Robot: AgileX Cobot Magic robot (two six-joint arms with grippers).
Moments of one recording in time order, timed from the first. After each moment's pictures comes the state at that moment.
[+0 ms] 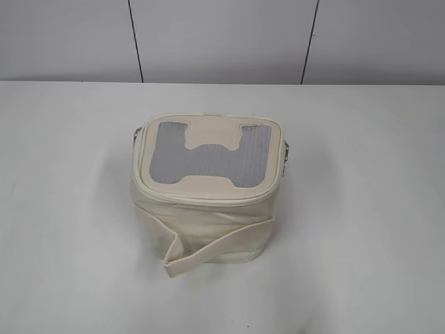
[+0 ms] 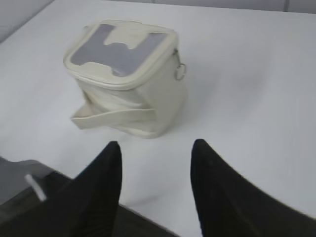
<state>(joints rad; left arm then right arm) -0.02 -0.01 -0.53 -0.06 1.05 0.06 0.05 0.24 -0.51 0.67 0.89 -0.45</state>
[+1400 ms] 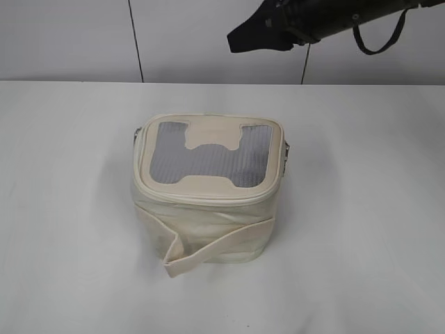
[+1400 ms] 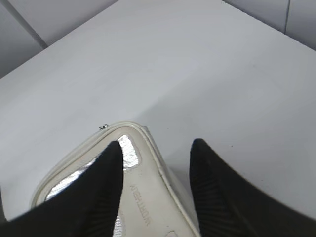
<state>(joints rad) -0.02 -0.01 -0.53 -0.06 1.05 0.06 0.32 1.80 -1.40 1.13 0.75 -1.15</state>
